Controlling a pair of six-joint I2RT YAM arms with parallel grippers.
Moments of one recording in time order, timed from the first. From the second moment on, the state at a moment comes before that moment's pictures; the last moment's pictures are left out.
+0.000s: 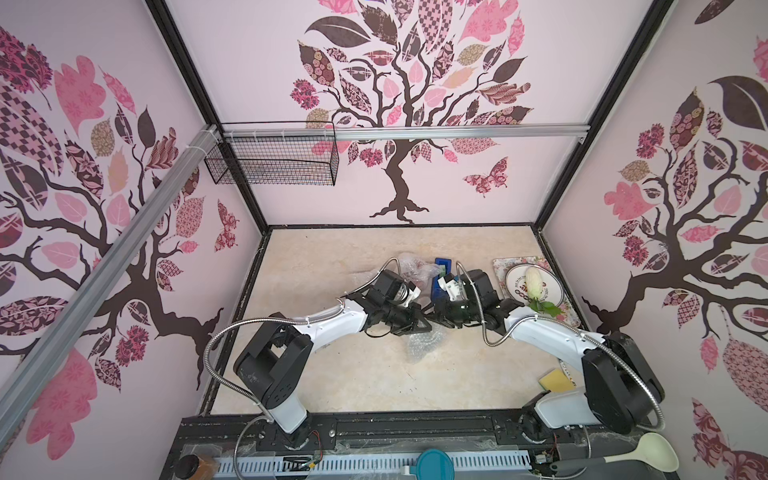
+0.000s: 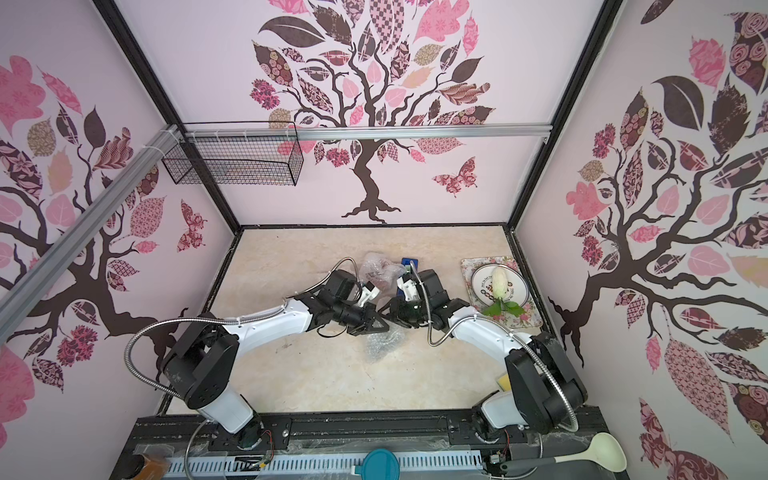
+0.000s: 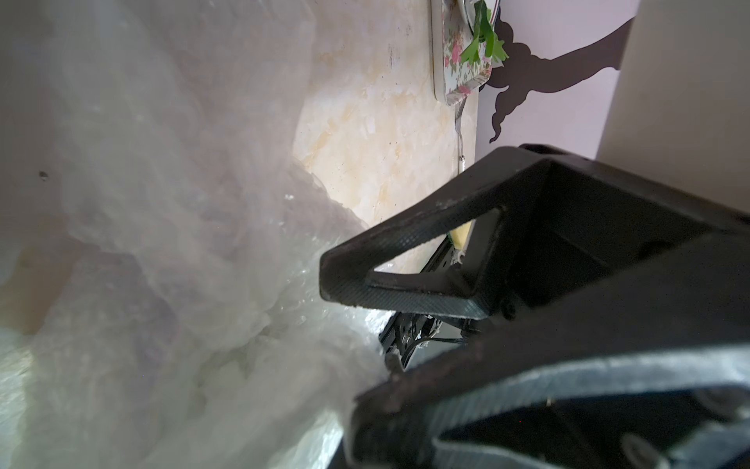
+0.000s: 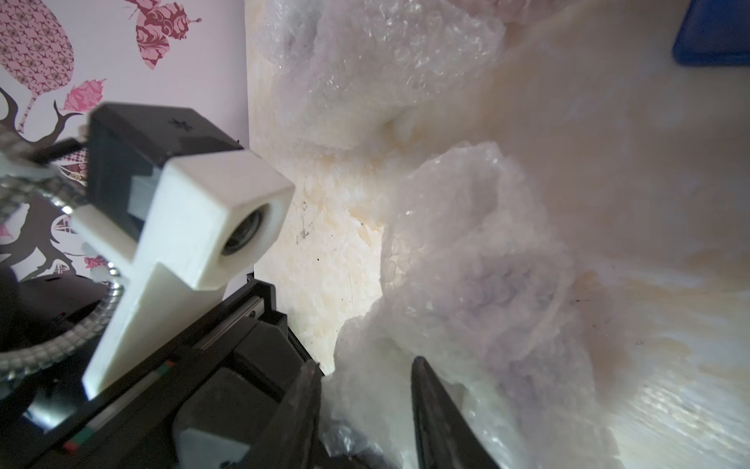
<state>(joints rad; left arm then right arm) -0.70 1.67 1.02 -0.20 0.75 -0.81 0.51 1.42 0.79 -0.12 -0.63 0.80</state>
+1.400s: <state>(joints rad) -0.64 1.58 1.07 -0.03 0.68 -0.99 0.52 1.52 0.84 -0.32 -0.62 0.64</state>
